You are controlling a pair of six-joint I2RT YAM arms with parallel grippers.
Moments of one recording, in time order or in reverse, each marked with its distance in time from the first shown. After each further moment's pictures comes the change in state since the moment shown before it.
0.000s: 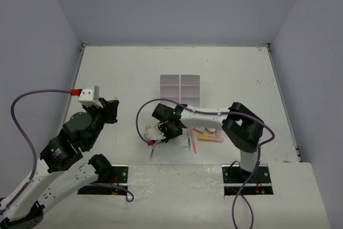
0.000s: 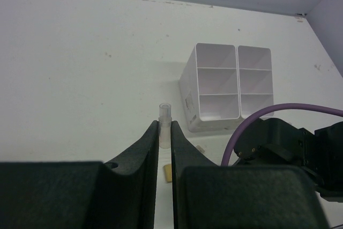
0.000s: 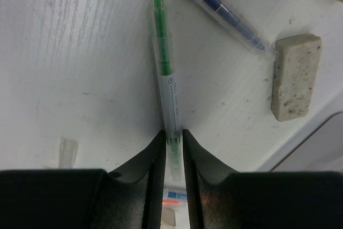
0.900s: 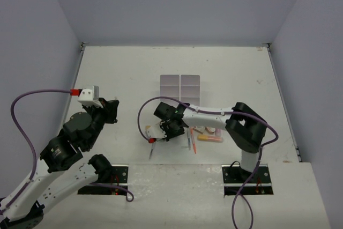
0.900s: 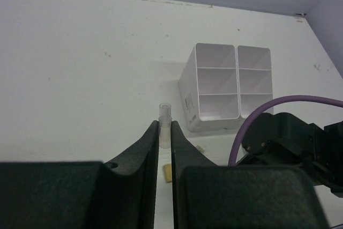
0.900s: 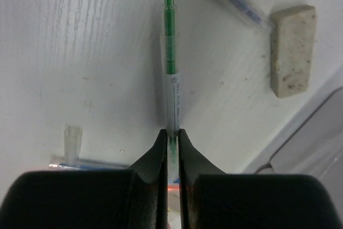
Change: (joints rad) left arm 0.000 -0.001 0.000 0.000 0.001 -0.001; right arm -0.016 -0.042 -0.010 -0.013 0.009 0.042
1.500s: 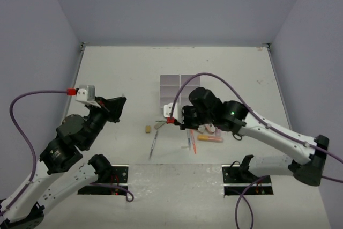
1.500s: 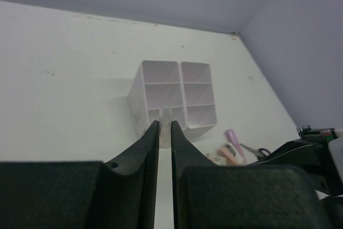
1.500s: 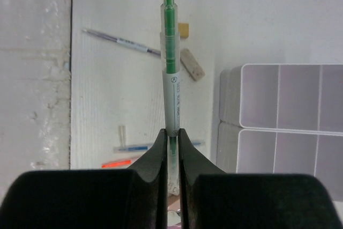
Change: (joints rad) left arm 0.000 -0.017 -0.012 0.132 0.137 -0.057; right arm -0.029 -0.590 -0.039 -0.004 -0.144 0.317
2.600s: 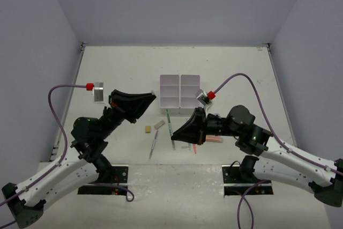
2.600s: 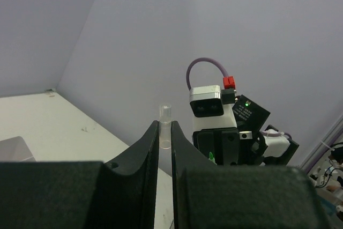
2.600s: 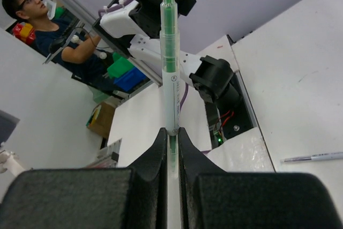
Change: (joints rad) left arm 0.004 0.150 -0.294 1.037 0.551 -0.225; right arm 0.004 -0.474 -0.460 0.831 -0.267 1.325
